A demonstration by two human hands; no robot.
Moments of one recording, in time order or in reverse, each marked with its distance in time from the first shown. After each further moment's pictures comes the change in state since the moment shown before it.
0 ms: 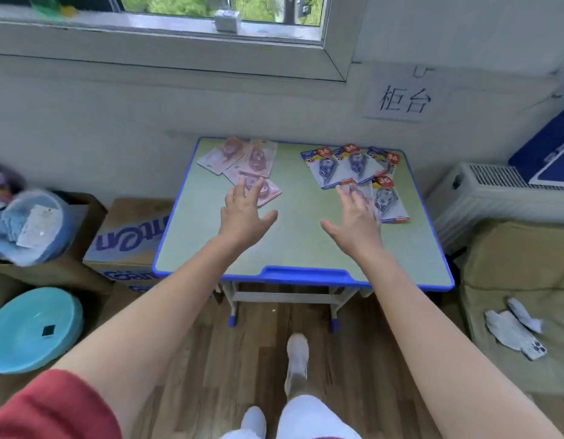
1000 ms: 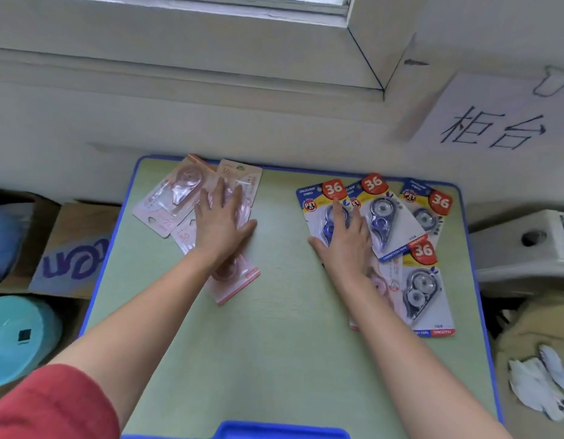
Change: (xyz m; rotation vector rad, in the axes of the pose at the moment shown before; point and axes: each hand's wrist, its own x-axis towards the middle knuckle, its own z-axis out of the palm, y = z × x) left_hand 0.279 -0.054 0.095 0.254 -0.114 -0.107; right_hand 0.266 0.047 0.100 -0.078 -0.143 0.123
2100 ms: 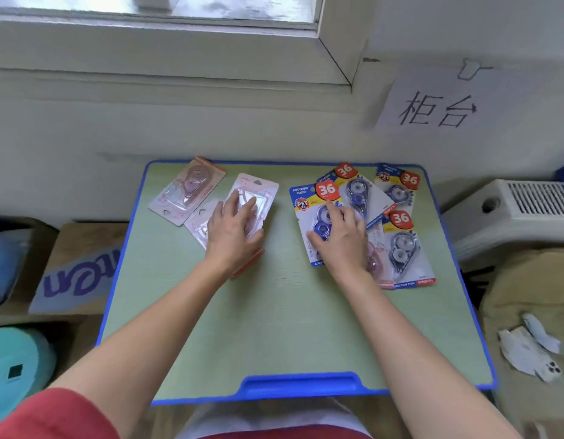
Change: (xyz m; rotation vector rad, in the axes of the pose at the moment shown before) left_hand -0.079 0.013 -0.015 -0.203 0.107 0.176; right_hand -0.074 -0.007 -0.018 0.119 0.180 -0.033
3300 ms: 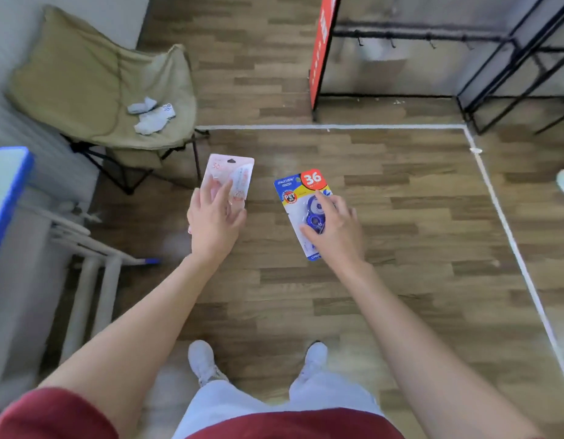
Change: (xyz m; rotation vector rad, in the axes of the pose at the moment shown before) left_hand -0.590 0.143 0.119 -0.076 -0.709 1.263; right_hand -0.781 0.096 0.010 0.176 0.743 1.311
